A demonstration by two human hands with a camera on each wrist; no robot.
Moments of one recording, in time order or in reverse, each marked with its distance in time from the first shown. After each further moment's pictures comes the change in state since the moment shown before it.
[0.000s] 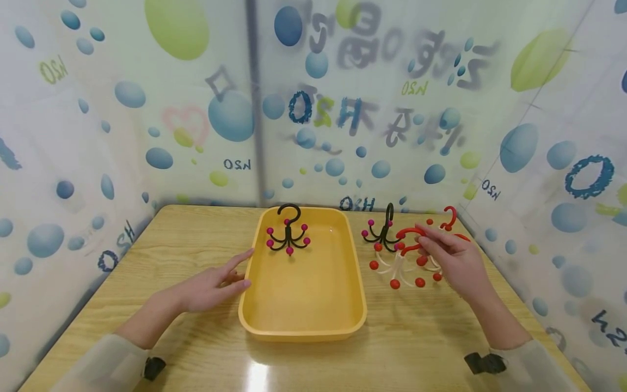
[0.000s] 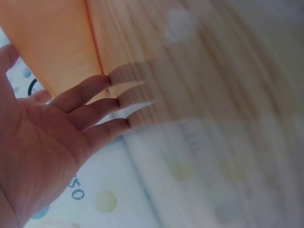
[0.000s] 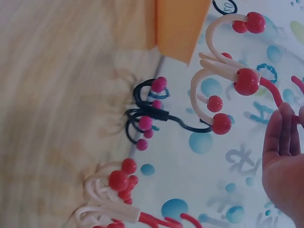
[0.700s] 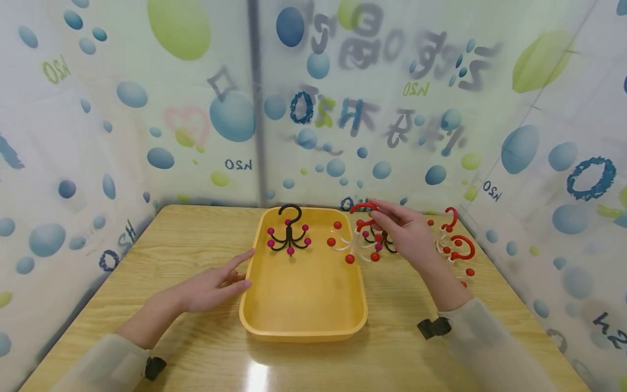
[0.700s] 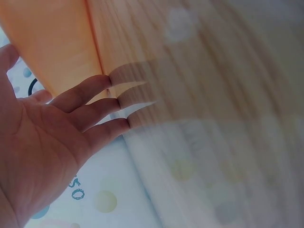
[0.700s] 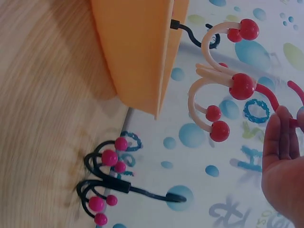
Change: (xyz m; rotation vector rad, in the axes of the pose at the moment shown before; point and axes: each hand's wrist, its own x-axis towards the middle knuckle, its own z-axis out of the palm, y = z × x) left_hand 0.000 0.000 0.000 -0.008 -0.008 -0.011; right_hand 0.053 -0.055 0.069 0.181 -0.067 -0.139
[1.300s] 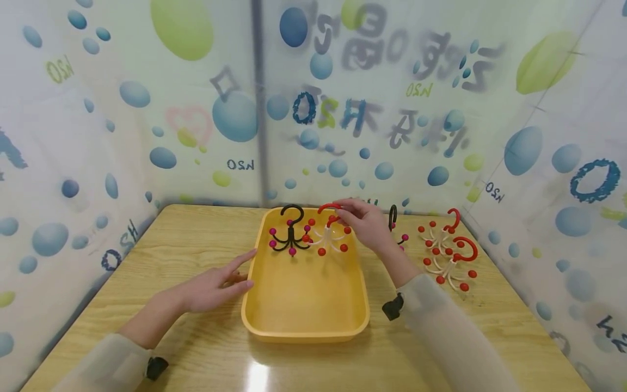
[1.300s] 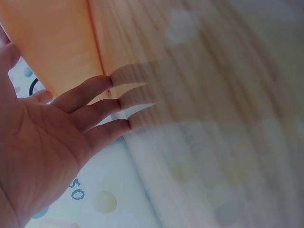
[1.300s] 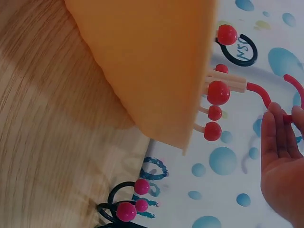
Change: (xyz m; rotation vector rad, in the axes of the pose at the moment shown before) left_hand -0.001 0.000 0.000 0.002 -0.005 -0.029; right_hand 0.050 0.021 0.067 -0.017 -0.127 0.073
